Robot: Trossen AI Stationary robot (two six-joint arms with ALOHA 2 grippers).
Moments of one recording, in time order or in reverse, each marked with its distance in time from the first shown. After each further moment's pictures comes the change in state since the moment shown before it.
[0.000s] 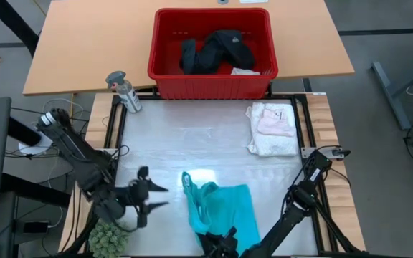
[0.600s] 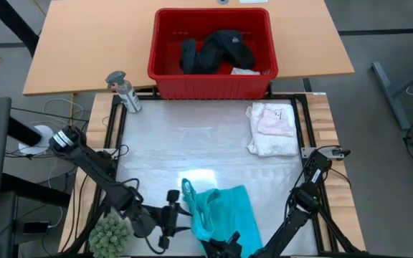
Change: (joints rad) left arm 0.091 0.376 0.000 0.472 0.253 0.294; right arm 0.039 0.000 0.000 0.018 -0.002 -0.028
